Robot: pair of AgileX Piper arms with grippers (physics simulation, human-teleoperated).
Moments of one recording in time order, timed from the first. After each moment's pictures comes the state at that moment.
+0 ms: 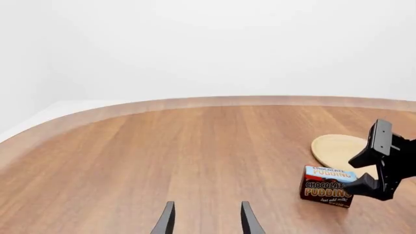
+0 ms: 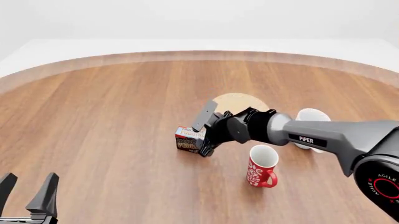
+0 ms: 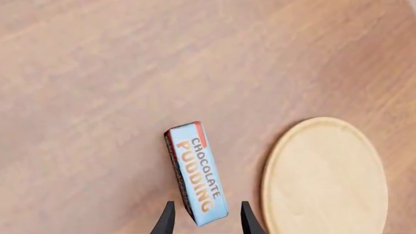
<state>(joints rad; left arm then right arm) 0.00 0.00 0.00 0.00 0.00 0.60 1.93 -1.25 0.28 -0.46</state>
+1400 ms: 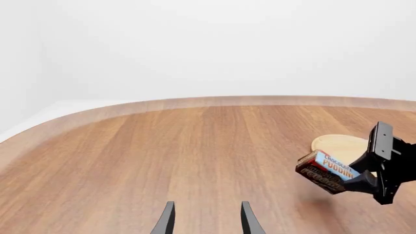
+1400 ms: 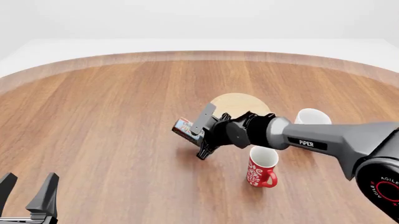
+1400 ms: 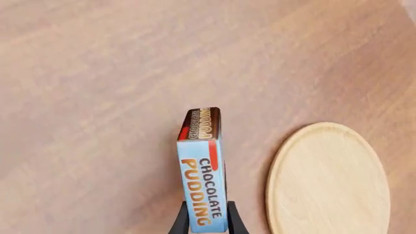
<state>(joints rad) 0.00 0.00 0.00 0.00 0.00 0.62 1.93 -1.22 0.22 -0.46</state>
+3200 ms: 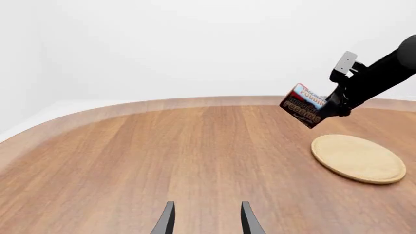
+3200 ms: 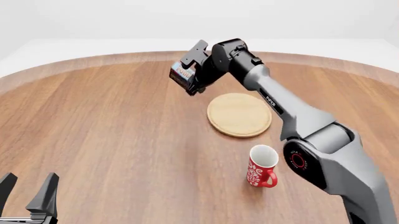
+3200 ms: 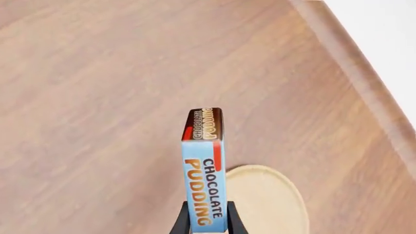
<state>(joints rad) 0.00 0.00 0.00 0.00 0.00 0.52 2.33 -2.37 0.96 -0.45</state>
